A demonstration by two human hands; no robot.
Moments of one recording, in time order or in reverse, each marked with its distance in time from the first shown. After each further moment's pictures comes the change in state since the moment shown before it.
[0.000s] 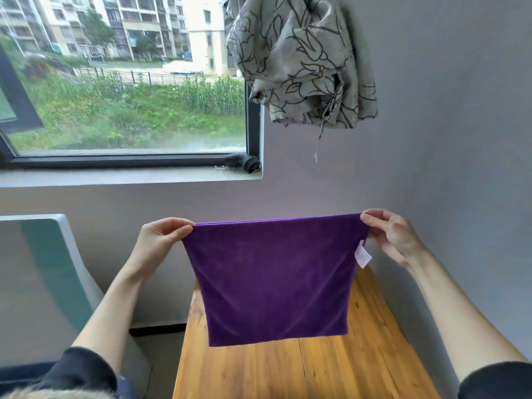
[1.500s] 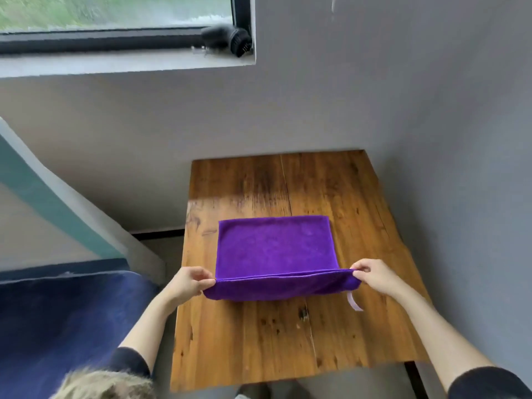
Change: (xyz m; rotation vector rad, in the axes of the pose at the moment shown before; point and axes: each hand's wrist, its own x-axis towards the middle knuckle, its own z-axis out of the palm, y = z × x) left_hand -0.150 -0.172 0.060 0.272 -0.498 -0.752; right_hand -0.098 0.218 -0.086 -1.040 -0.163 0.545
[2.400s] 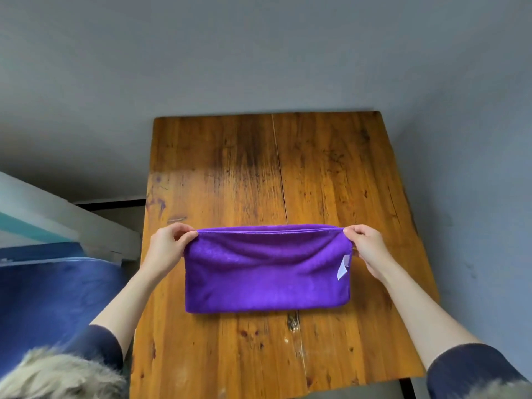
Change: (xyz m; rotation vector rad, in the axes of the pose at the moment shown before) left_hand 0.130 -0.004 0.020 0.096 0.331 0.157; right_hand 0.123 0.011 0.027 0.527 0.200 0.203
